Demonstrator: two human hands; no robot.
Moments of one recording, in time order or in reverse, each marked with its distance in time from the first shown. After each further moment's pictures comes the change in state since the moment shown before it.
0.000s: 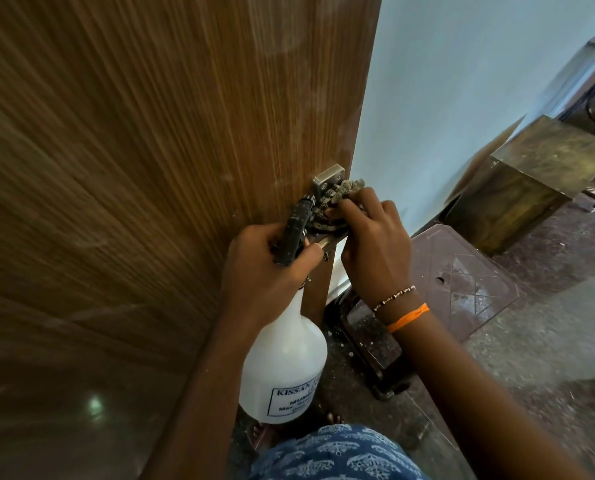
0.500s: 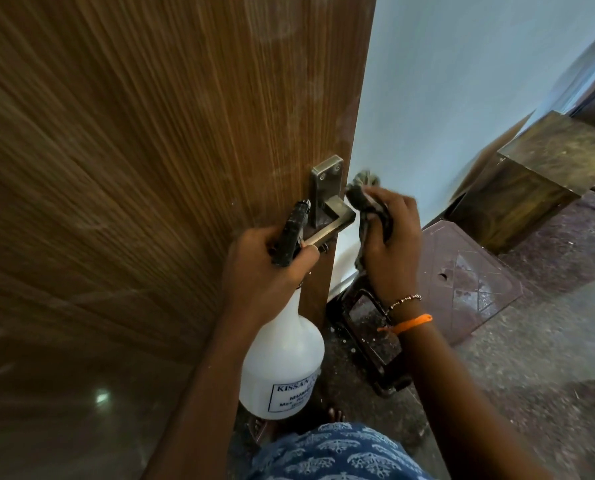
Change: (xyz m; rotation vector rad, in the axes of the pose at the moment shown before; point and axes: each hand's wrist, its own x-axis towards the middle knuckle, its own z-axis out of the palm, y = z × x) left_hand -0.012 -0.006 0.006 0.016 0.021 -0.021; right_hand -0.017 0.017 0.006 0.512 0.191 0.380
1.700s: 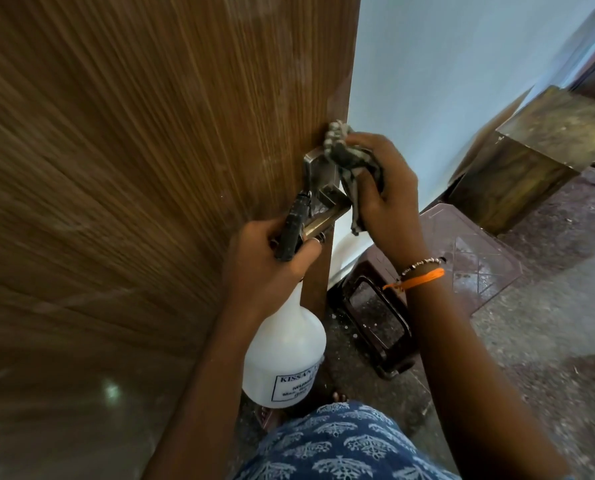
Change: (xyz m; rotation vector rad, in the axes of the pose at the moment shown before) left_hand 0.000 0.001 0.005 0.023 -0.041 -0.032; right_hand 0.039 -0.012 -0.002 0.113 -0.151 -0.198
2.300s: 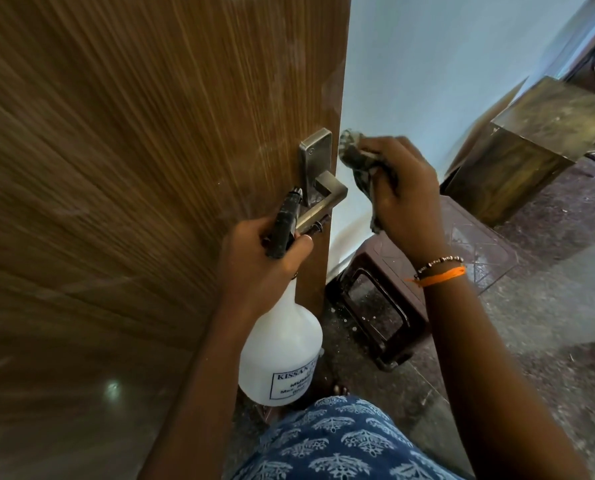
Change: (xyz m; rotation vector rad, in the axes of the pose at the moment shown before) left_hand -0.009 -0.011 -0.001 -0.010 0.042 0.040; right_hand -0.010 -0.006 -0.024 -0.248 -0.095 0.012
